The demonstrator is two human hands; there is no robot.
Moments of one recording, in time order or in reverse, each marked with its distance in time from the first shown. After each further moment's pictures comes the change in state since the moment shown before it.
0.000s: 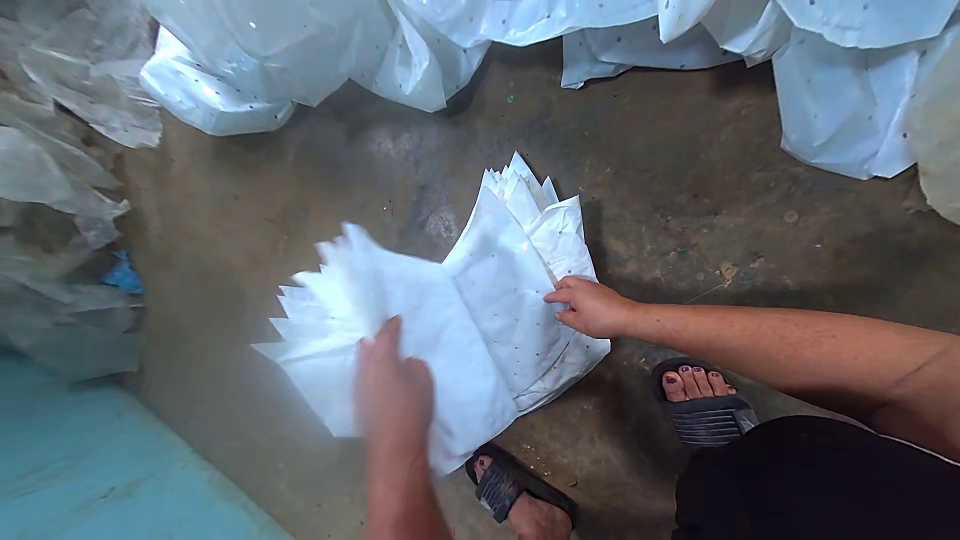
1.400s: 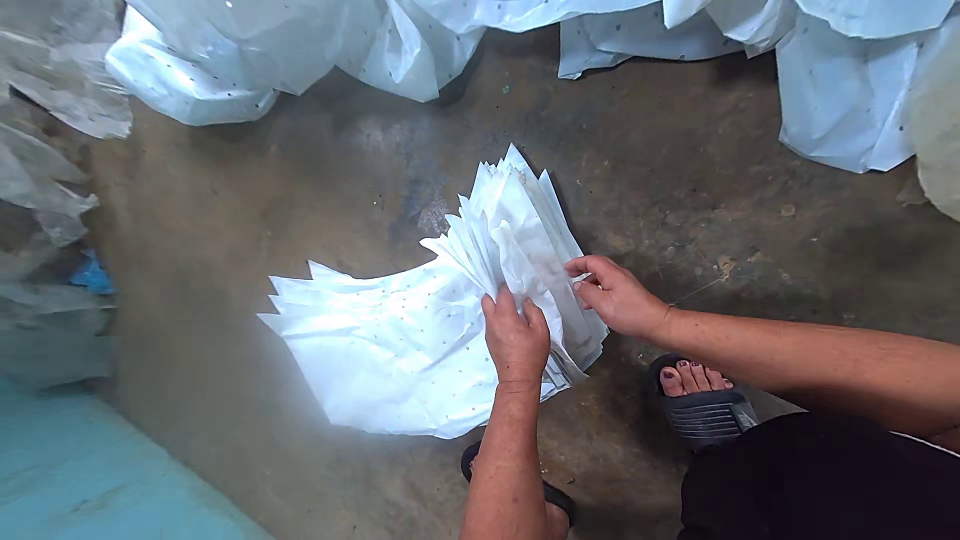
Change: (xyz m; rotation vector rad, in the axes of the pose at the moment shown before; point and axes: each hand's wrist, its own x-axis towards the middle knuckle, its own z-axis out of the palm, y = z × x) left_hand -0.009 0.077 0.108 -0.447 -0.076 0.125; right_hand -0.036 -0.010 -0.008 0.466 0.278 0.097
